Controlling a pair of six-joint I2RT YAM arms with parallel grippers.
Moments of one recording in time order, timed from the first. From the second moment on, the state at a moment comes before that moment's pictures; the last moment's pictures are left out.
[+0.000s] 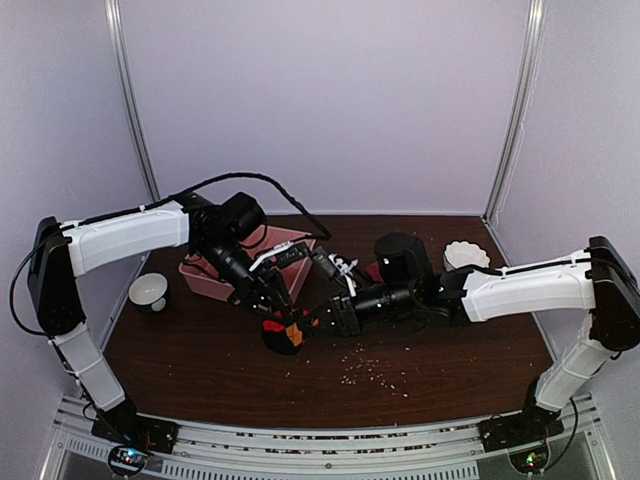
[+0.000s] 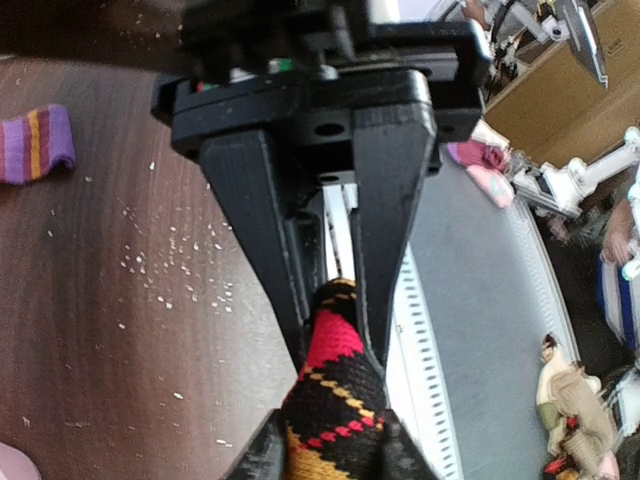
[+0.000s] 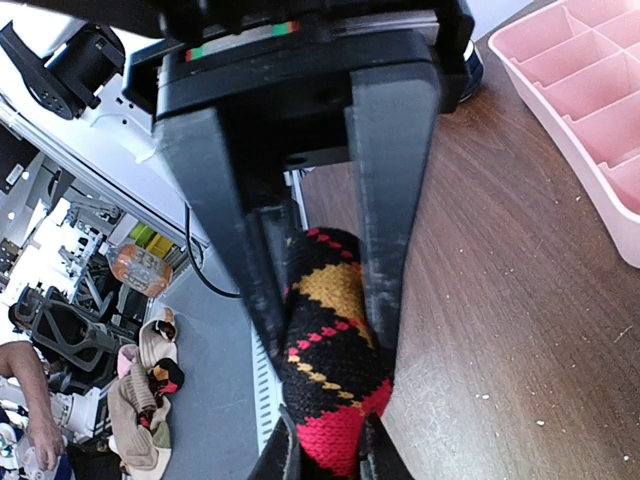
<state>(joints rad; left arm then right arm) -0.71 1.71 1.43 -1.02 1.00 0.68 0.99 1.59 0.97 0.26 -0.62 0.50</state>
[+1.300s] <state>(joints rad) -0.63 1.73 1.62 -1.23 1.09 0.72 0.98 1.53 0.98 0.39 -0.58 0.53</state>
